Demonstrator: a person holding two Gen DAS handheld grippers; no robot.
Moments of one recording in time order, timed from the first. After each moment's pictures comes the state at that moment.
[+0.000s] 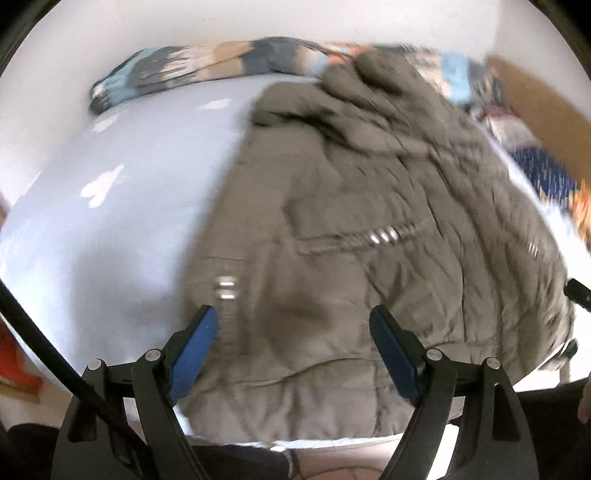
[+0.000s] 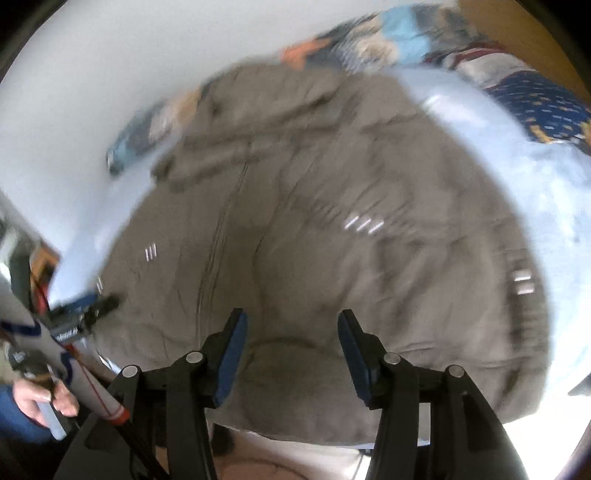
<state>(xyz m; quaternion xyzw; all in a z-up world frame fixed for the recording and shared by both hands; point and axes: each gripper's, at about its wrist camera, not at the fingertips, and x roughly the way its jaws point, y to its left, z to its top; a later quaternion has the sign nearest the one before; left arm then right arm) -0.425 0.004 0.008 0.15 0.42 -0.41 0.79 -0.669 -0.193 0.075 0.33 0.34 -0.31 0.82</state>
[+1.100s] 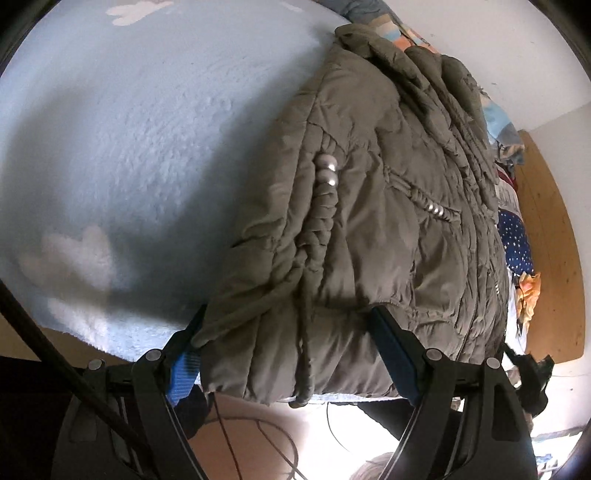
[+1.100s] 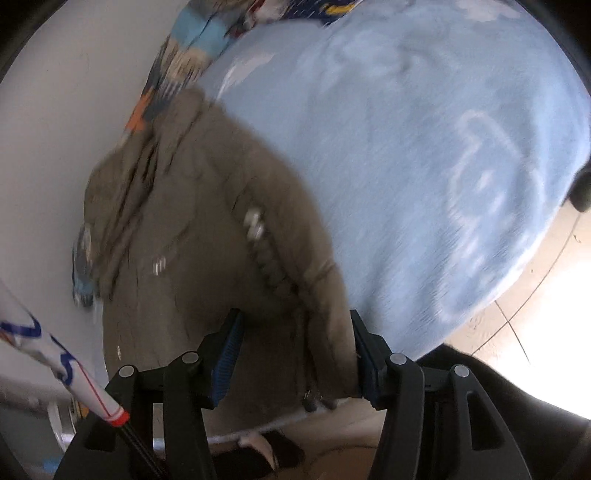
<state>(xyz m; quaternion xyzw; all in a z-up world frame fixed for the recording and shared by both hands) -0.379 0.037 -0.056 -0.02 0.61 -0.41 0.68 -0.803 -0.249 0.026 0.57 0.24 -0.42 0.66</state>
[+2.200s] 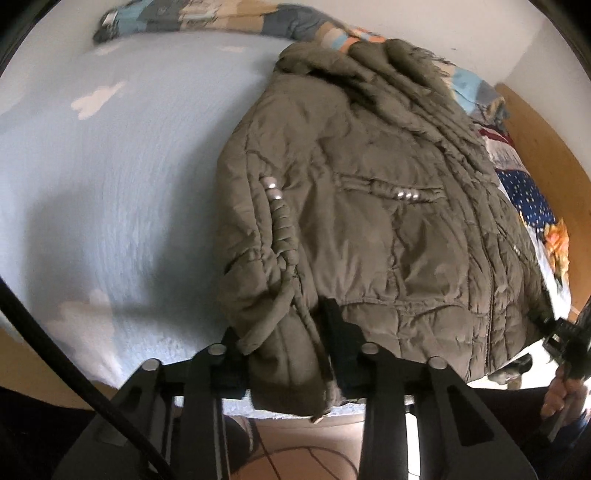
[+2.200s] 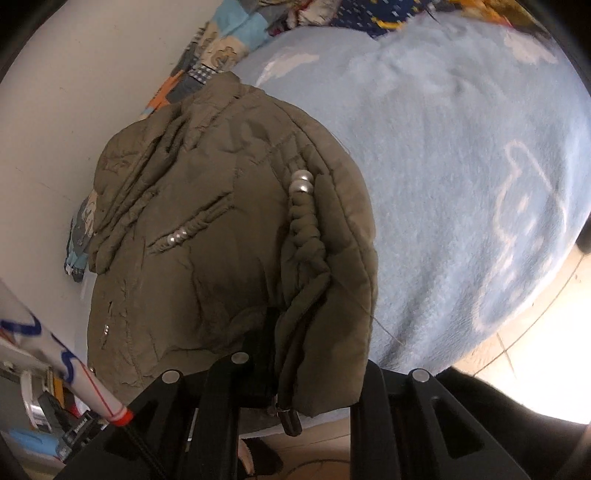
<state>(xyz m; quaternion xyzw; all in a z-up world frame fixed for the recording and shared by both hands) -0.403 0.027 -0.021 0.09 0.49 -0.44 0.74 -0.756 -0.224 0.038 0.50 0.29 -0.40 0.71</state>
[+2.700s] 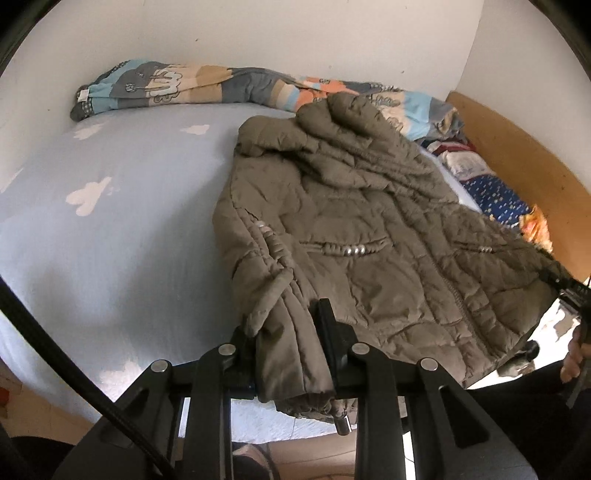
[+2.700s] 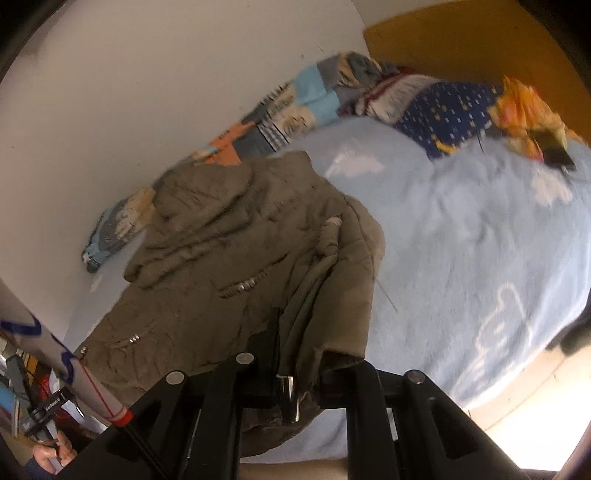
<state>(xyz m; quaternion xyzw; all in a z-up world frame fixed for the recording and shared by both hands) -0.413 0.042 0.042 0.09 0.39 -0.50 0.77 -0.738 -0.197 0.127 0.35 0.23 -0.42 0.81</state>
